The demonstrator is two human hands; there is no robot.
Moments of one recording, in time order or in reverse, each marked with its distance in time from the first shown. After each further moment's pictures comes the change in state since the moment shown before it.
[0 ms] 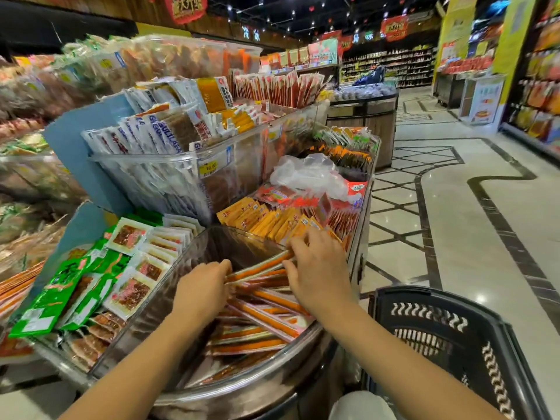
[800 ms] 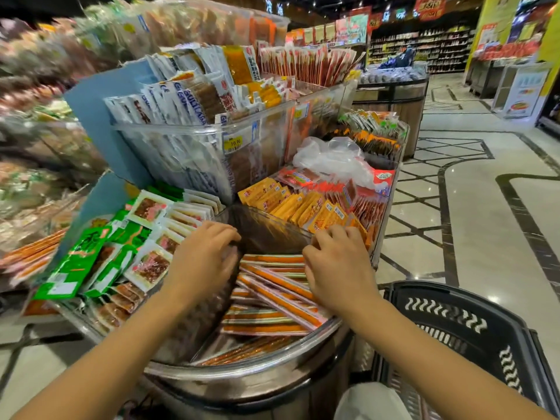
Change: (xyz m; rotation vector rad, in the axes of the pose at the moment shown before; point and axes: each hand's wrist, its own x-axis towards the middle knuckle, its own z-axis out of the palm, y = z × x) left_hand -0.016 -0.025 -0.036 -0.142 0.237 0.130; right_hand -0.002 -0.001 0.009 -0.268 -0.139 -0.250
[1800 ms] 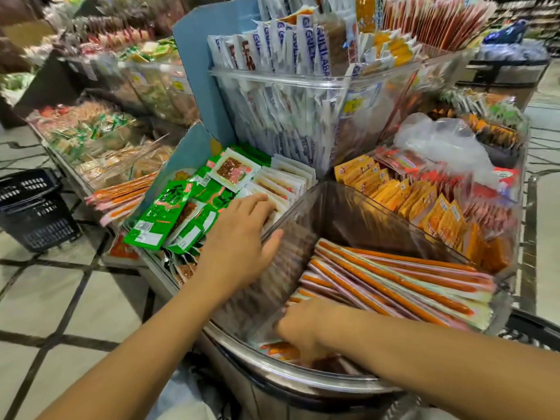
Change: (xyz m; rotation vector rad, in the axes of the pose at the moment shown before) left_hand -0.039 -0.069 -0.008 0.001 -0.020 -0.232; right_hand 0.033 -0.156 0.084 0.095 -1.085 -0.826
